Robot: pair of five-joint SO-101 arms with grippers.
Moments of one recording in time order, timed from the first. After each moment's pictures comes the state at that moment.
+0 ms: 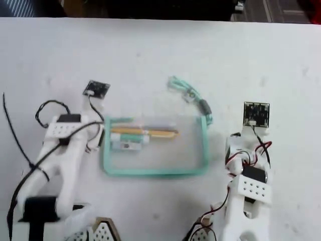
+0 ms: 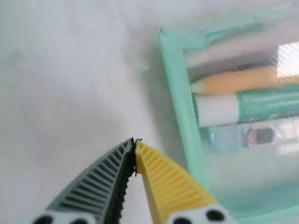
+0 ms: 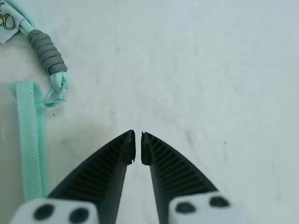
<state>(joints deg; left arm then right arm) -6.7 -13.4 47.5 55.6 -10.9 17.0 -52.0 78.6 26.1 14.1</state>
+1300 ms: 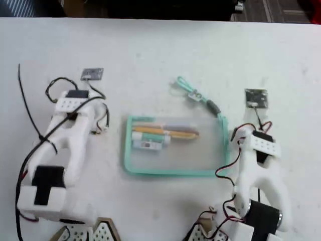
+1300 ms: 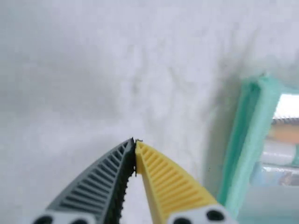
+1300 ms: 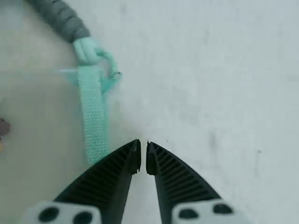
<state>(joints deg) -4.3 2.8 26.8 65.1 6.7 16.4 -14.9 54.4 35.4 19.6</state>
